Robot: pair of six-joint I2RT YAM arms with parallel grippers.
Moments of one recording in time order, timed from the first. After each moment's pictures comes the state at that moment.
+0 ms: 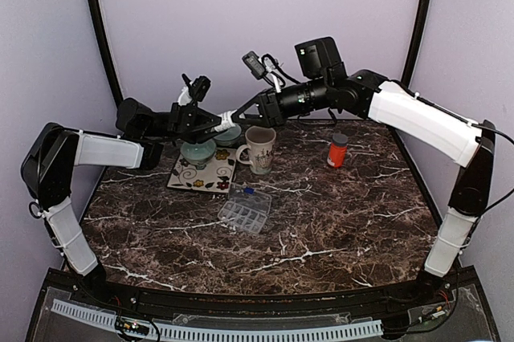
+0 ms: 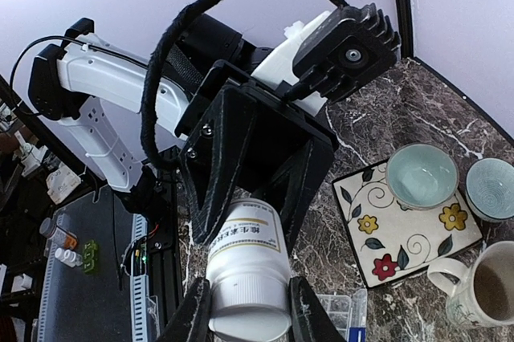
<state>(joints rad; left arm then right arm) -0.44 1.77 1.05 1.40 1.32 -1.59 0.82 1.77 1.81 -0.47 -0.63 0.10</state>
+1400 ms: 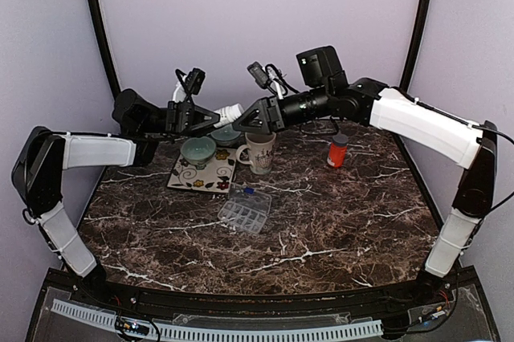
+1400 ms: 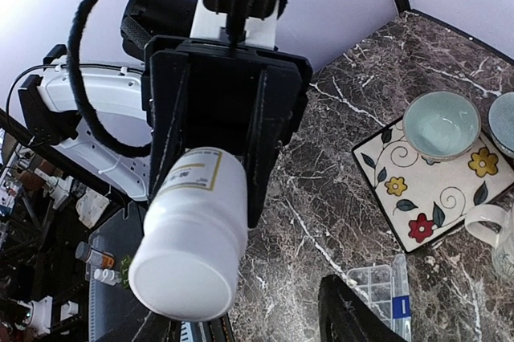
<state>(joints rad) -0.43 1.69 1.05 1.22 1.32 -1.31 0.82 1.74 1.71 -0.43 -0.66 0.31</state>
